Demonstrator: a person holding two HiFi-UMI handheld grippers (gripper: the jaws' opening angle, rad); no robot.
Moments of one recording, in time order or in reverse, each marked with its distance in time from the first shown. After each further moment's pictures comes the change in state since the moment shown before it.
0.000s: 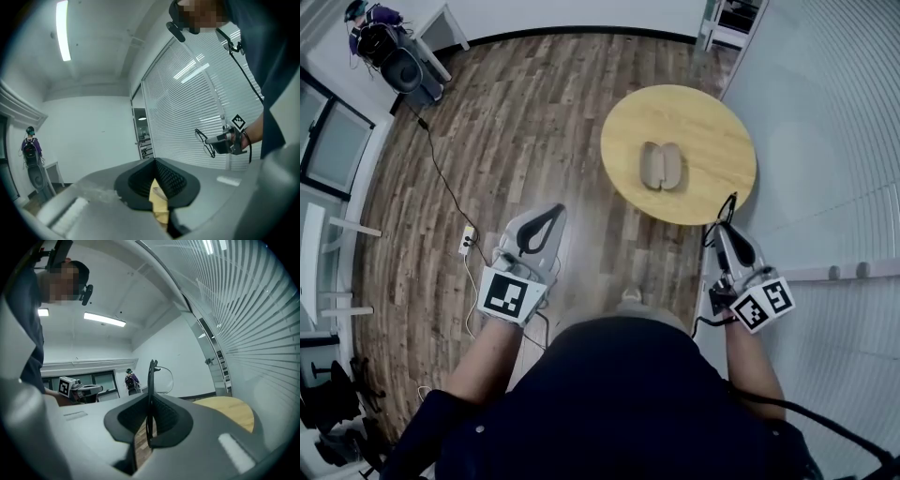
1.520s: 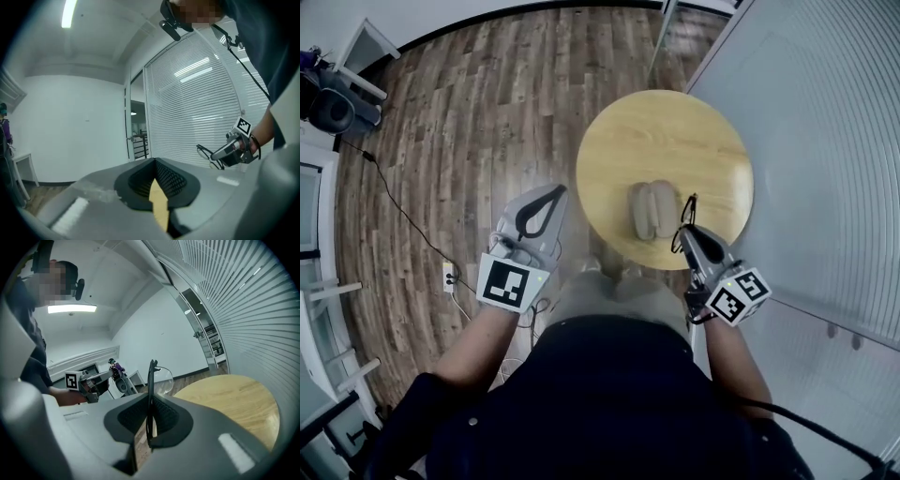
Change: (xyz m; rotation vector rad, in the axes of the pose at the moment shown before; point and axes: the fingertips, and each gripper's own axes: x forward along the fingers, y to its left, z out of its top) left arm 0.276 0.175 -0.047 -0.059 0.032 -0.206; right arm 0.240 -0.123 -0.040 0.198 0.218 -0.141
